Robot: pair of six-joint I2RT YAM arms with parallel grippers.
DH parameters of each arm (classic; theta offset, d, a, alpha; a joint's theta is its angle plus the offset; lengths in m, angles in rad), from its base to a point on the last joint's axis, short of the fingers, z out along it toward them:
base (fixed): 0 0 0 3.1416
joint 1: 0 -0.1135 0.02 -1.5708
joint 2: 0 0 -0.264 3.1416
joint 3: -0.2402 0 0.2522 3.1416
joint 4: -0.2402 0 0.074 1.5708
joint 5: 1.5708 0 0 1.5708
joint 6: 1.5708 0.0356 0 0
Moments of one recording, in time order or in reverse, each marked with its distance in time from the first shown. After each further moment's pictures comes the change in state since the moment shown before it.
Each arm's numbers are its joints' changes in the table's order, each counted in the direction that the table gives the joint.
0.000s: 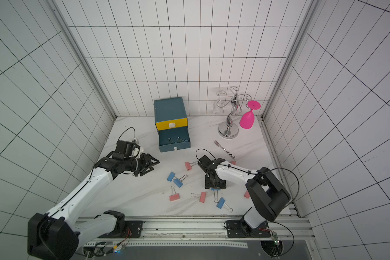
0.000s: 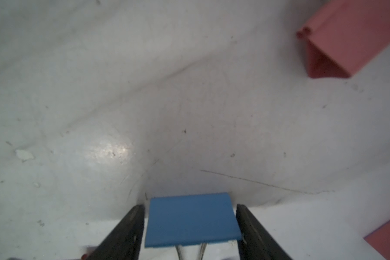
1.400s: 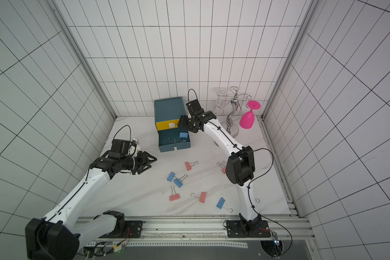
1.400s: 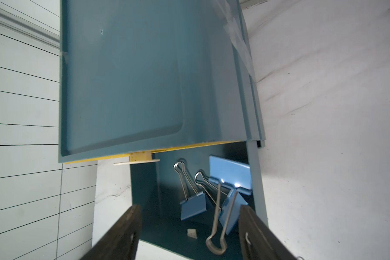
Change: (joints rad) left arm -0.048 0.027 -0.030 -0.023 0.008 0.003; right arm 0.164 -0.553 -1.262 0.039 -0.321 -0.026
